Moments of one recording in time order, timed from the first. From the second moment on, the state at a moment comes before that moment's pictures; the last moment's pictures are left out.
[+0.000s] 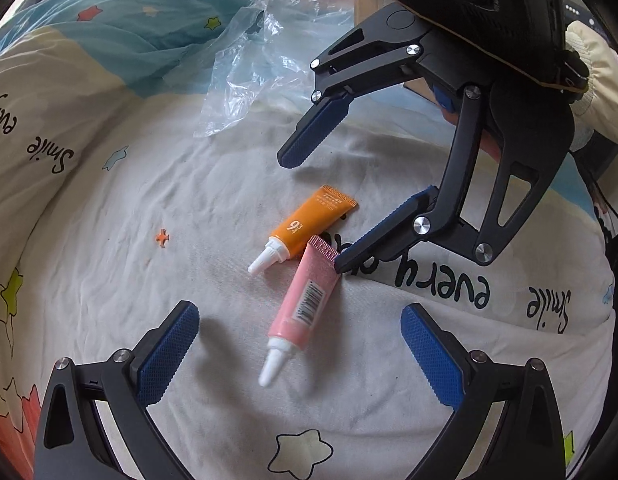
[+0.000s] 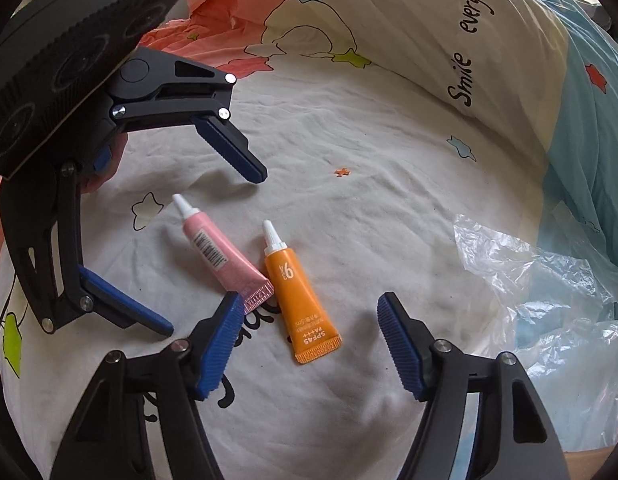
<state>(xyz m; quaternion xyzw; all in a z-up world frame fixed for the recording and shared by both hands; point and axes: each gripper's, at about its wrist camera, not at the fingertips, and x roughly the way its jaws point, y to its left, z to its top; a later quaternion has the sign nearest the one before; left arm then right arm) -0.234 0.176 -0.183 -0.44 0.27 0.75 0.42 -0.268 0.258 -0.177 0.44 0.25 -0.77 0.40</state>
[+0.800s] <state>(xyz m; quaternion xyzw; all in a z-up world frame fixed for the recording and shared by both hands) -0.216 0.178 -0.168 -0.45 0.27 0.73 0.45 -0.261 0.255 -0.165 0.46 0.24 -0.75 0.41</state>
